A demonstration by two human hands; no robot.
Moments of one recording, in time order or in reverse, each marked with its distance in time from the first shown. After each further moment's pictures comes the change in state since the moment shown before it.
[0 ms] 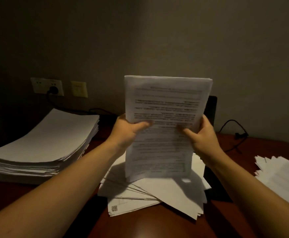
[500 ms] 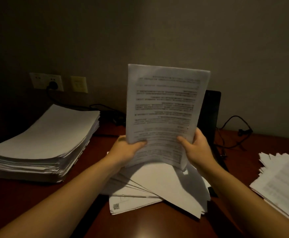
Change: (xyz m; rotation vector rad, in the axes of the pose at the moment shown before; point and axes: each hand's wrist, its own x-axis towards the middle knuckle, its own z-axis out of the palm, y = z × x) left_hand -0.021 -0.062 -0.019 0.235 -0.033 -0.189; right_hand -0.022 0.039 0.019 -0.075 0.020 0.150
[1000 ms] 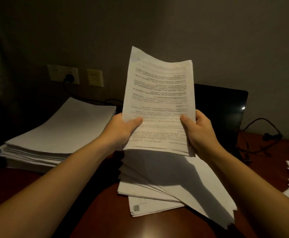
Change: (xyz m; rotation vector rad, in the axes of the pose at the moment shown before) left_hand 0.018 0.024 -0.070 -0.074 0.089 -0.004; right_hand 0.029 -0.040 0.061 0.041 -0.052 0.006
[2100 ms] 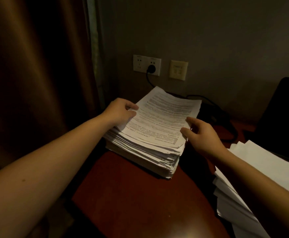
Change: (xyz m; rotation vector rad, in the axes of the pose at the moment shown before) left_hand 0.008 -0.034 -0.274 0.716 0.343 -0.130; right_hand 0.007 0.021 0.232 -0.376 -0.483 -0.106
